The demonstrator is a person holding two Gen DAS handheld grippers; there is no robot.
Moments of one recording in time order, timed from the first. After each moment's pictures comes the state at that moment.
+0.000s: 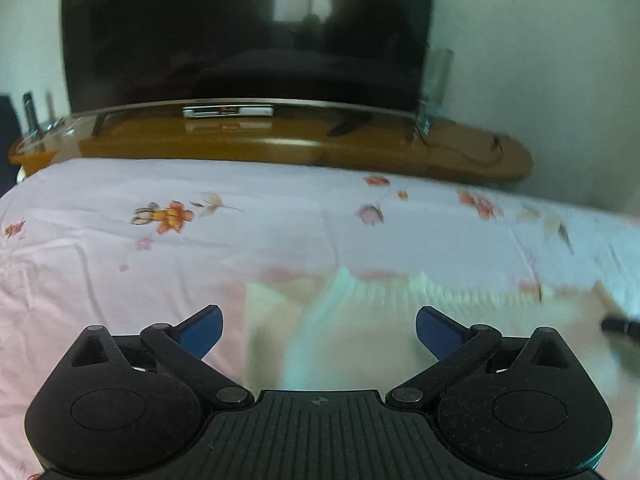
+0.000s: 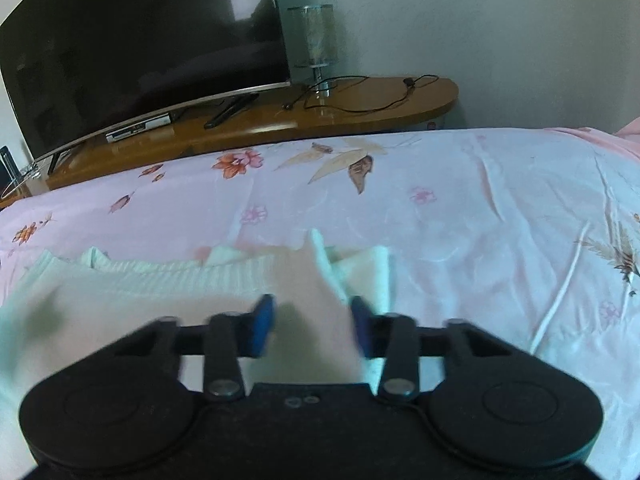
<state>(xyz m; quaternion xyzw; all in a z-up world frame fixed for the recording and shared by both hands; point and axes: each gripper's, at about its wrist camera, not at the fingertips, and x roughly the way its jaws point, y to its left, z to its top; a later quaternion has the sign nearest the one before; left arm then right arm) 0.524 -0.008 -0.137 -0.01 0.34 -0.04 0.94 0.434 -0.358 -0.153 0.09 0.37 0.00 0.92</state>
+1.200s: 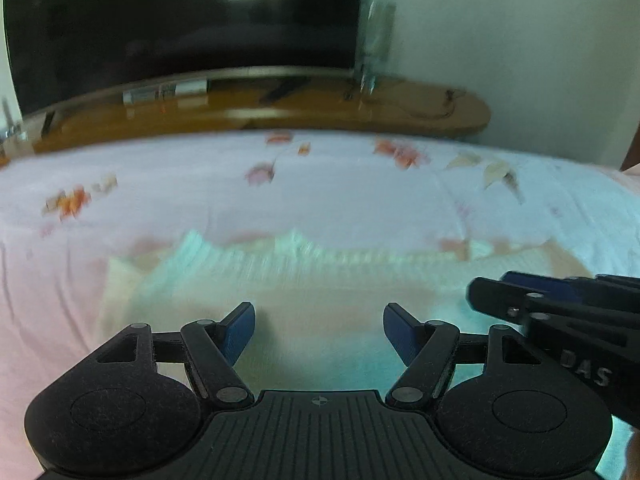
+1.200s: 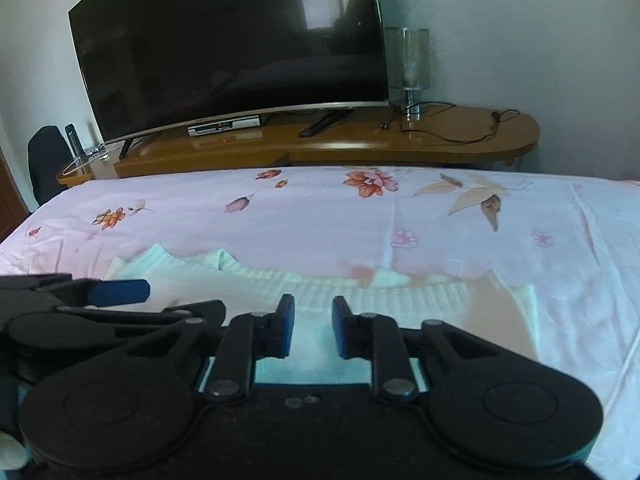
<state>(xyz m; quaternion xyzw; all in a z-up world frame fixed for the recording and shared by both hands) 0.526 -0.098 -0.153 0.02 0.39 -0.08 0.92 0.439 -0.265 -0.131 0.05 0.35 0.09 0.93</state>
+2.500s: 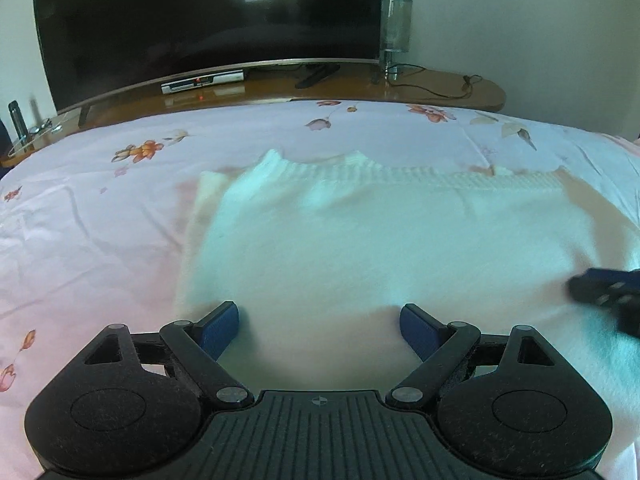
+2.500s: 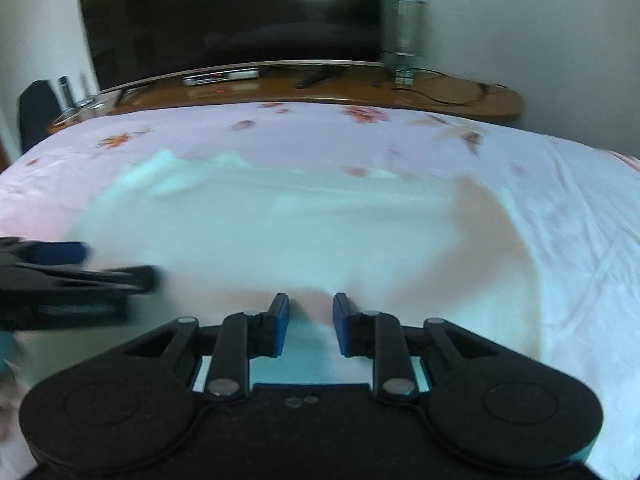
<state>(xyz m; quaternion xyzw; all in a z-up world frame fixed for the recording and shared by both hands) 0.439 -0.040 -0.167 0.04 0.38 -0.06 0.92 0.360 -0.268 -0.155 0.01 0.38 0.05 0.92</state>
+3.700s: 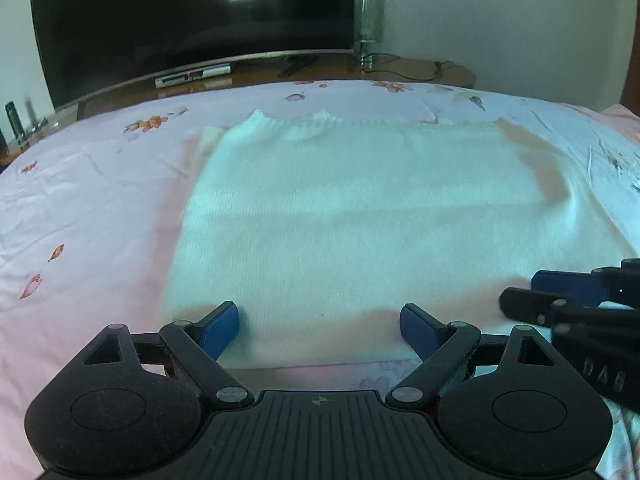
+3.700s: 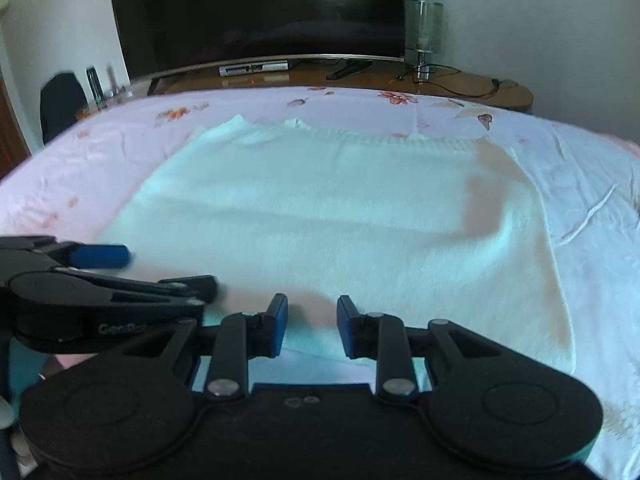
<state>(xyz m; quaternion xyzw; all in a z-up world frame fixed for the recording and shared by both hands) 0.341 -0.038 -0.170 0.05 0.38 -0.08 0.92 0.267 -0.213 -0.150 -0.01 0.39 0.08 0.92</state>
